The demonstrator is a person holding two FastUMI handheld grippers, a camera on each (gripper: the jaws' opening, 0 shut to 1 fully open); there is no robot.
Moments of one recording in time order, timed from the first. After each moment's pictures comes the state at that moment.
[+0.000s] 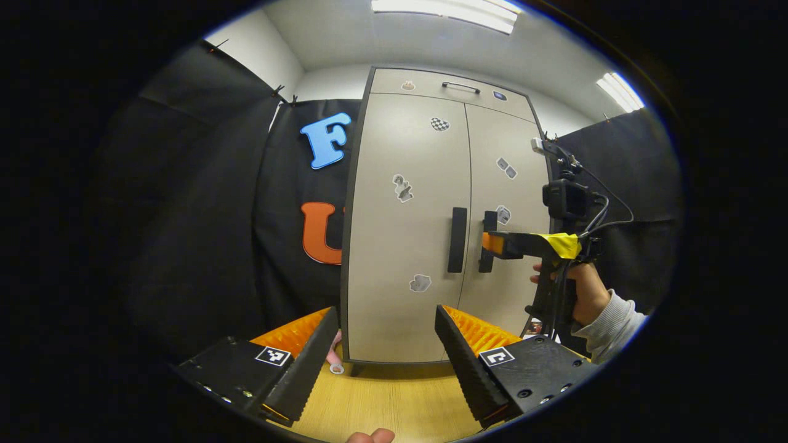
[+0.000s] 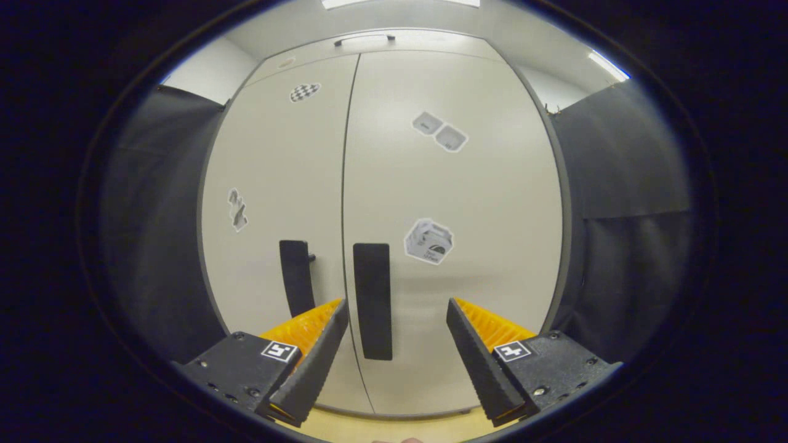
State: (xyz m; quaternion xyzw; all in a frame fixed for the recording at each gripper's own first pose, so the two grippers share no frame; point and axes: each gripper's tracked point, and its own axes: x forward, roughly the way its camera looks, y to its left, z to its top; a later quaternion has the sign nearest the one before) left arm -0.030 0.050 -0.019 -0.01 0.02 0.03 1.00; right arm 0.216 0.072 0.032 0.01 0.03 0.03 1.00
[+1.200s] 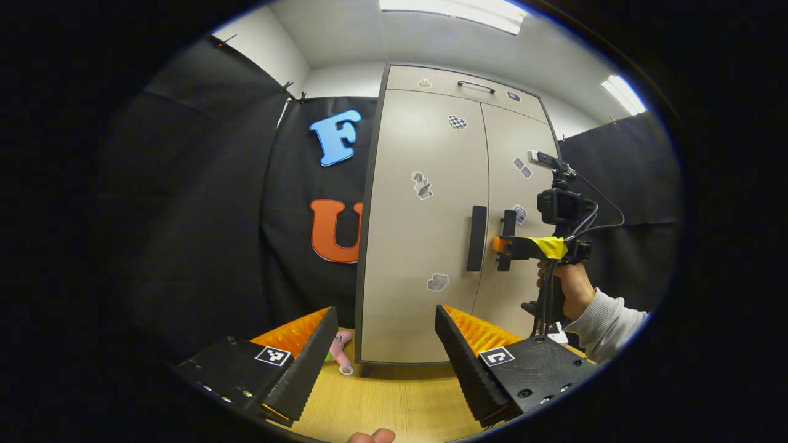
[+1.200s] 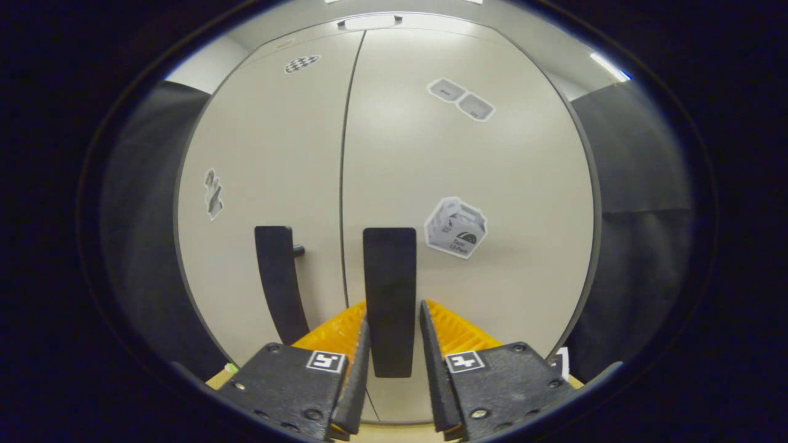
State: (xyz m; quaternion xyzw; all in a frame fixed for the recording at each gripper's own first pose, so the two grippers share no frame) left arm -0.022 0.079 -0.024 -0.02 0.03 0.03 1.00; right arm 0.246 0.088 0.025 -0.01 0.03 0.02 1.00
